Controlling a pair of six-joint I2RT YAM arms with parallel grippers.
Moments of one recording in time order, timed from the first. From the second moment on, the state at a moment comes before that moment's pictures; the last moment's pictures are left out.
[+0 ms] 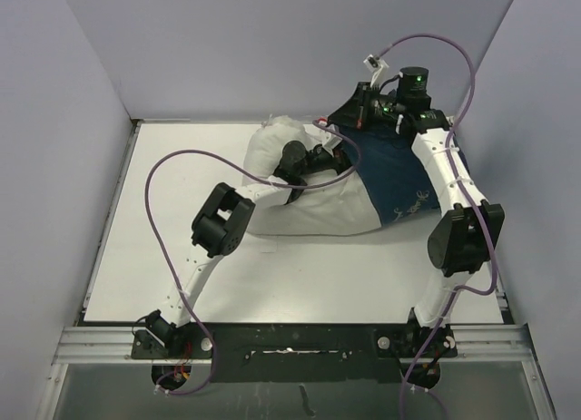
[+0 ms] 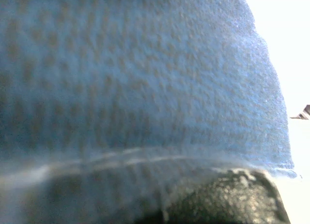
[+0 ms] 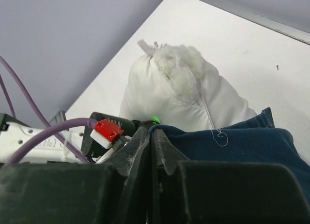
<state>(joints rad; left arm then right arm) -0.70 2.46 1.84 1.05 0.76 -0.33 0.16 1.84 1.85 -0.40 -0.94 0.24</state>
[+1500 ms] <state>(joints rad) -0.61 2.33 1.45 1.06 0.23 -0.22 0.19 2.09 2.05 -0.37 -0.88 -0.01</state>
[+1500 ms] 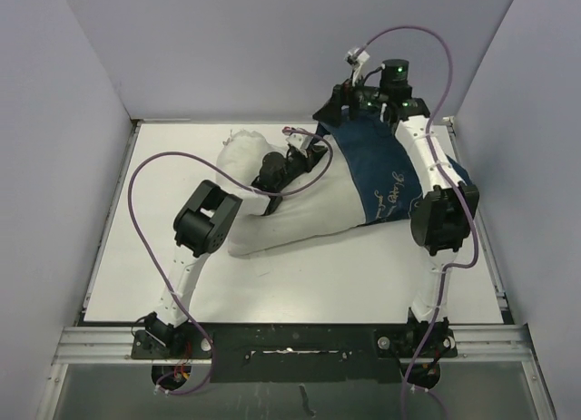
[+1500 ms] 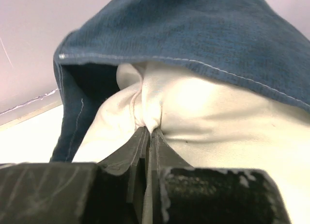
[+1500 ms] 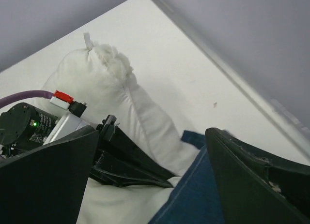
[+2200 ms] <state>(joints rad) -0.61 2.31 1.43 1.04 0.27 -0.29 0.30 1.80 1.69 -0.59 -0.21 -0.46</state>
